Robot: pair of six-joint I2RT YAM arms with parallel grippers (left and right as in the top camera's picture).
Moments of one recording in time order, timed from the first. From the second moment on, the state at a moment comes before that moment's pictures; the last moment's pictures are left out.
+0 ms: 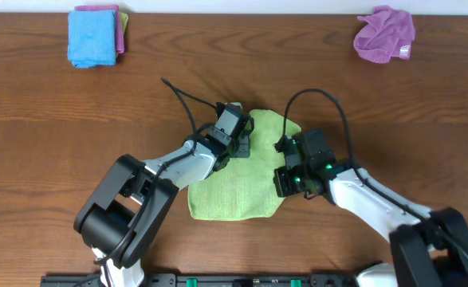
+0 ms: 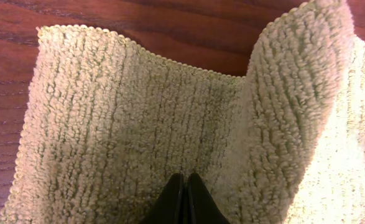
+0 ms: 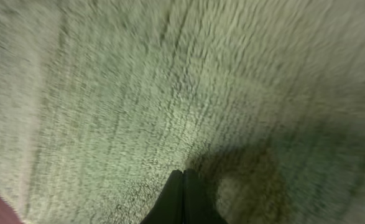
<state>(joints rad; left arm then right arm) -0.61 1.90 0.99 -0.08 0.00 -0.57 0.42 1.56 0.66 -0.33 -0.32 0.21</state>
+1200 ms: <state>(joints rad) -0.60 1.91 0.98 -0.03 -0.08 -0.64 0.42 1.58 0.70 -0.67 -0.37 0.28</state>
